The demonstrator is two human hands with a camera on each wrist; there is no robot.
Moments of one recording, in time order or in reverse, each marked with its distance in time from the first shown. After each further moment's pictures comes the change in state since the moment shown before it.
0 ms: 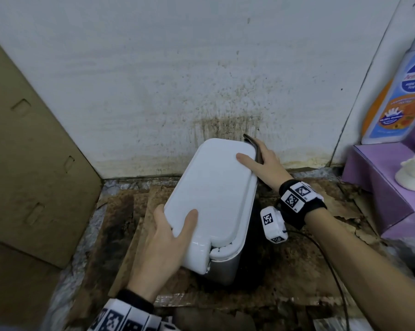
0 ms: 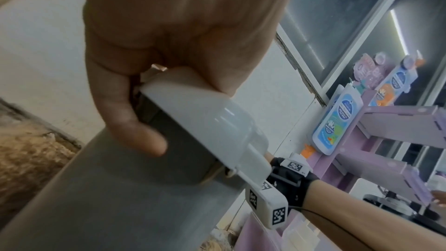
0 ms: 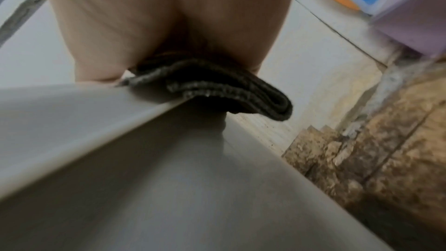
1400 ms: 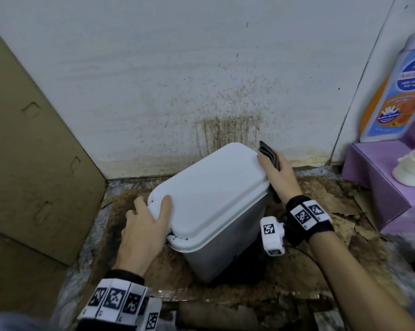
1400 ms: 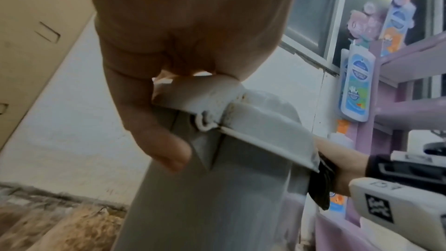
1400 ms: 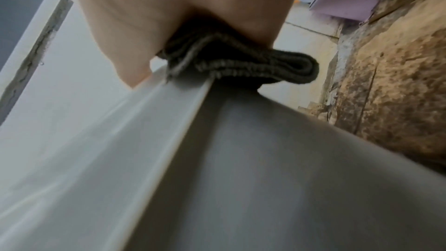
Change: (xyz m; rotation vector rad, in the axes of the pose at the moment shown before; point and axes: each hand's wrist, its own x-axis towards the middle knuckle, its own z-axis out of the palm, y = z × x) left_hand 0.024 -0.027 -0.030 0.249 0.125 -0.070; right_hand -0.046 0.011 0.001 0.352 0.219 0.032
